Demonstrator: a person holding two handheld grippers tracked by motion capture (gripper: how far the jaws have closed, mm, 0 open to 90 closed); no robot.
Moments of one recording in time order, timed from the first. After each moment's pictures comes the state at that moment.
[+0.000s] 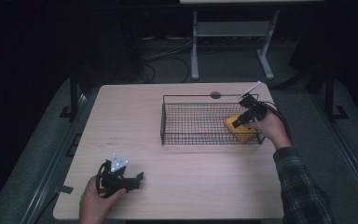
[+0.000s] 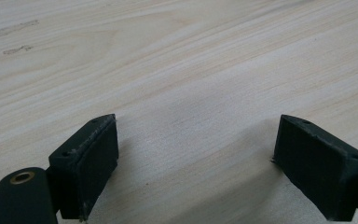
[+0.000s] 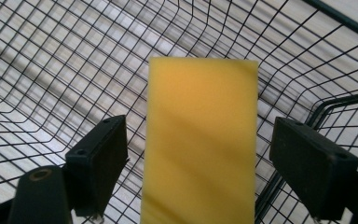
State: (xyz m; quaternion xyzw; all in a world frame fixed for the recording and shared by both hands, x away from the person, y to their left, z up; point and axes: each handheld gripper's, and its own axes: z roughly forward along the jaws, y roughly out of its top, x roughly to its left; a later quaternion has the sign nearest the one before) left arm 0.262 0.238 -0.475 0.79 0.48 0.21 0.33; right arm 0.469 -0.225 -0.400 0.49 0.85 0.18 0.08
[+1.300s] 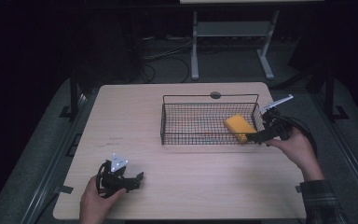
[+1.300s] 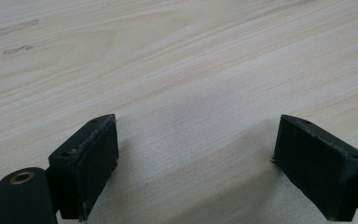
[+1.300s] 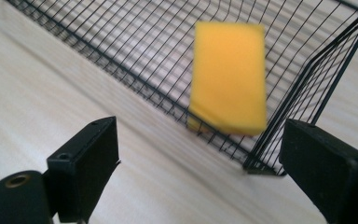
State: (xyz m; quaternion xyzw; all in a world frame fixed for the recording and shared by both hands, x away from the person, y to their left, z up) left arm 0.262 0.237 -0.475 0.79 0.48 0.21 0.33; right arm 0.369 -0.261 -0.364 0.46 0.84 0.26 0.11
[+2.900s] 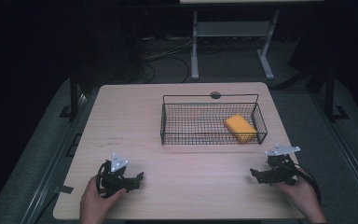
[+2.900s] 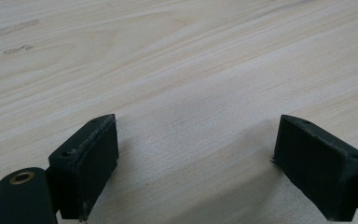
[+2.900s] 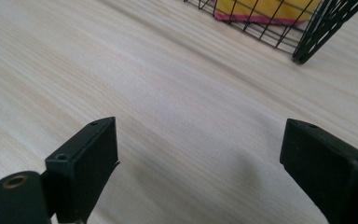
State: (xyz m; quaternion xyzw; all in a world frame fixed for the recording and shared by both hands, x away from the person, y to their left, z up) left arm 0.262 0.238 -0.475 0.79 0.48 0.21 0.33; right arm 0.279 -0.276 -0.457 0.46 0.82 0.29 0.17
